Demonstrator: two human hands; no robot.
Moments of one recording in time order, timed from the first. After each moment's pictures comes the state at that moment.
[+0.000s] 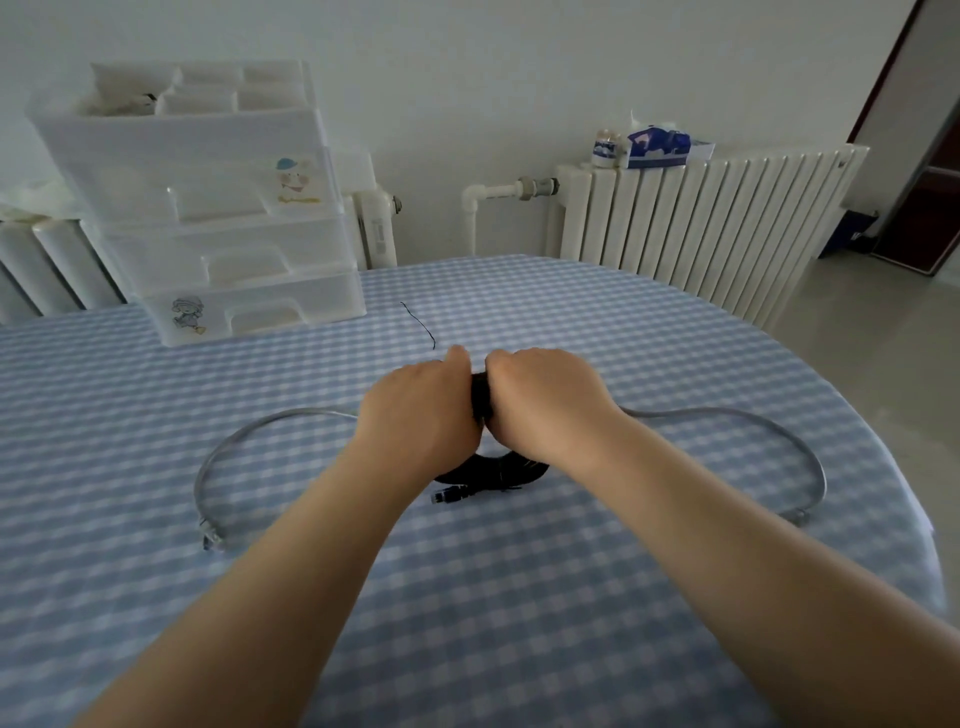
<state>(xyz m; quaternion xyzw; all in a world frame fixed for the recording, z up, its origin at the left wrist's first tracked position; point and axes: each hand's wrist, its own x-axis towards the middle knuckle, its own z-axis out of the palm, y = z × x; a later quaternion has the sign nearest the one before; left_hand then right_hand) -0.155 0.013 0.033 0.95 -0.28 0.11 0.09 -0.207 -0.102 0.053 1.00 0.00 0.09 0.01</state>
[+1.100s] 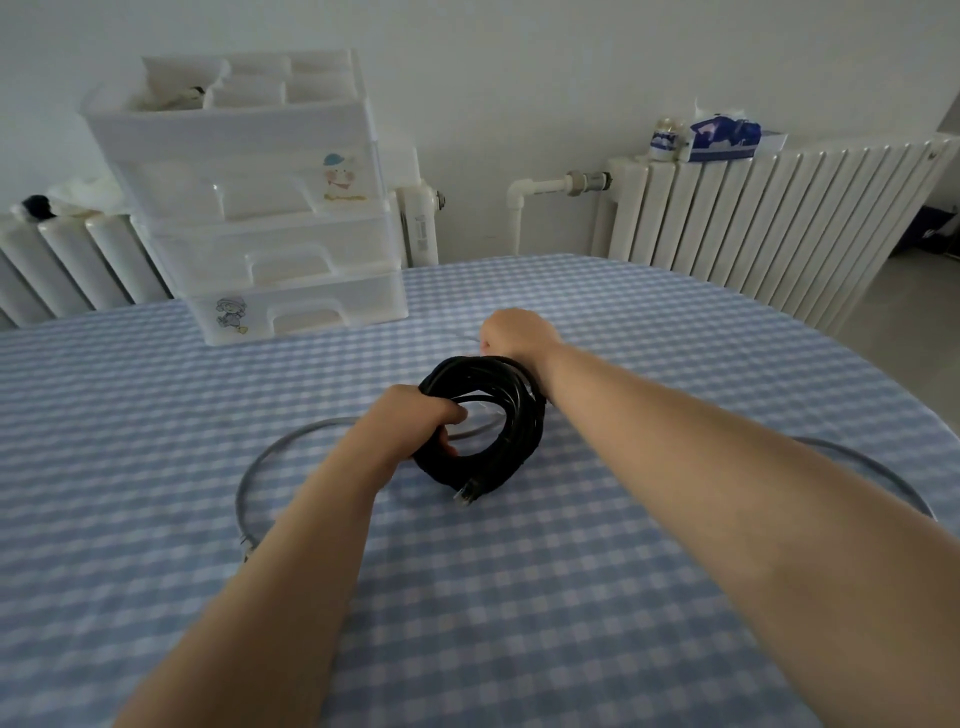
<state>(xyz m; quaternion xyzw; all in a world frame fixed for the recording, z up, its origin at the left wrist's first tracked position) -0.084 0.054 0.005 0.84 -0.03 -0.20 0.51 -0.018 -0.119 0.003 1.00 0.01 -0.01 -0.07</state>
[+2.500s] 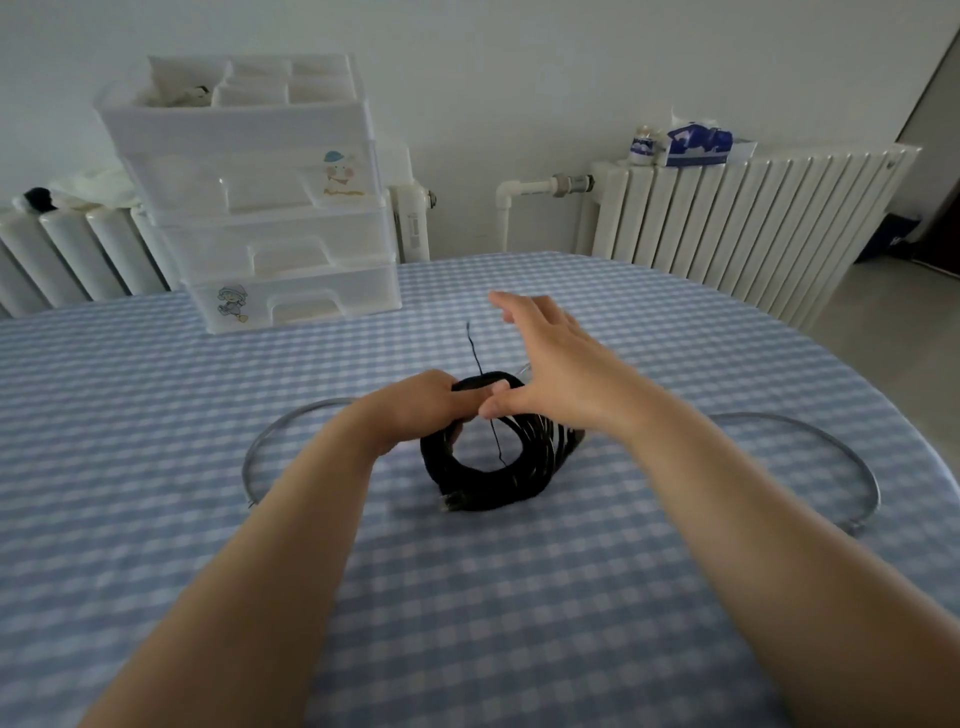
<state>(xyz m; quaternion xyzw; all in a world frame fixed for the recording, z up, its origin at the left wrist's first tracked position) -0.109 0.053 0.021 0.85 -0.24 -0.26 0.39 -0.185 -0.104 0.057 0.97 0.04 0.05 -0.22</state>
